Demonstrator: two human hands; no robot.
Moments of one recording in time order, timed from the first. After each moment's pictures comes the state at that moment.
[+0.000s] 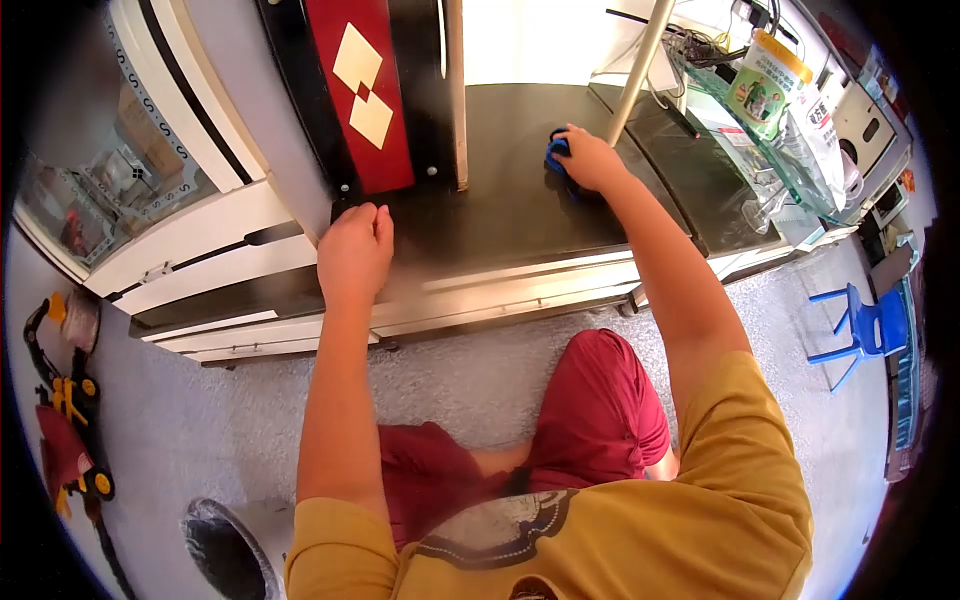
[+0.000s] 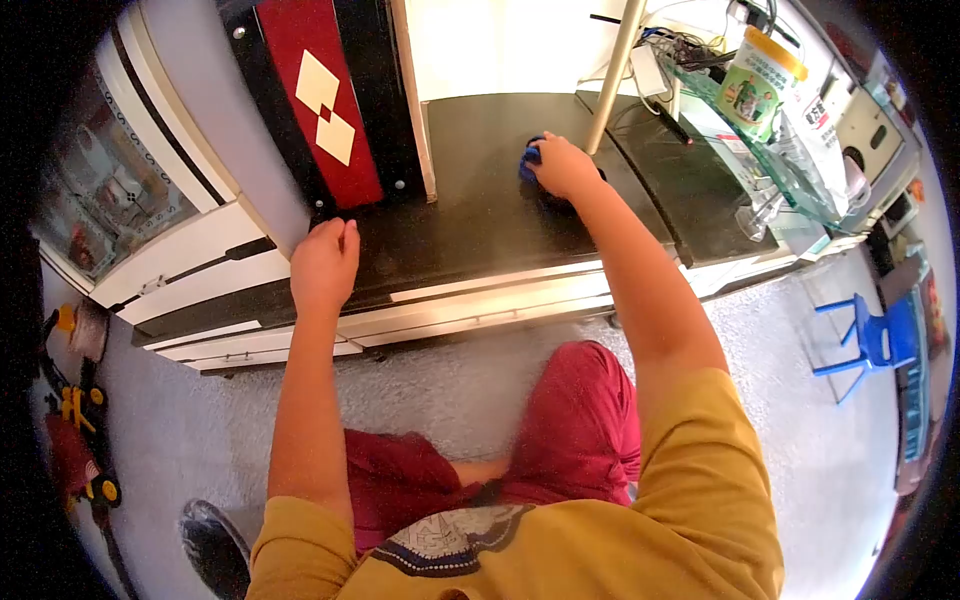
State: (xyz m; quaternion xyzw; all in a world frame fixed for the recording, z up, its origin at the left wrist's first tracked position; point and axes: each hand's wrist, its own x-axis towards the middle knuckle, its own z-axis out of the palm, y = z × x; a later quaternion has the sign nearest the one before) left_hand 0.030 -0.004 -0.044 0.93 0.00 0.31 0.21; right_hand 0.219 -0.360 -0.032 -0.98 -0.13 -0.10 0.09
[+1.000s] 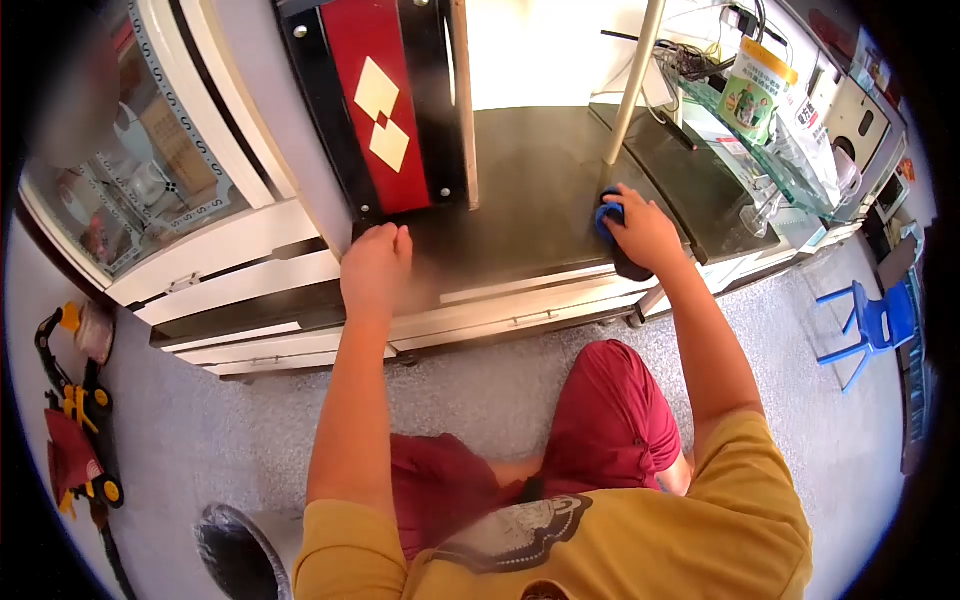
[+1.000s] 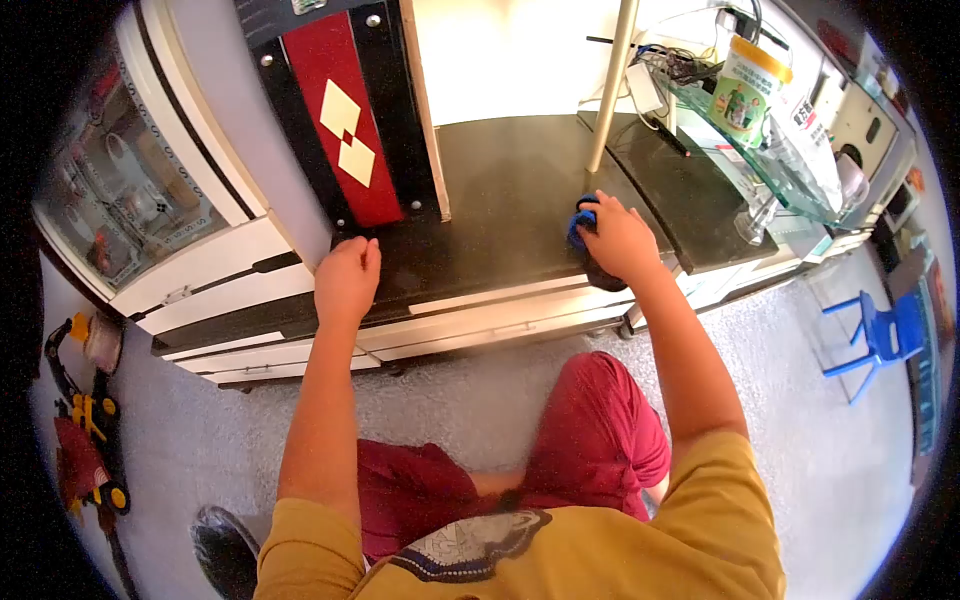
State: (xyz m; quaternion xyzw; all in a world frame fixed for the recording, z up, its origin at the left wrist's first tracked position) left_hand 0.031 0.002 -0.048 0.93 -0.02 0.31 0.20; right_hand 0.087 -0.408 -0.030 -0.97 -0.10 -0.16 0.12
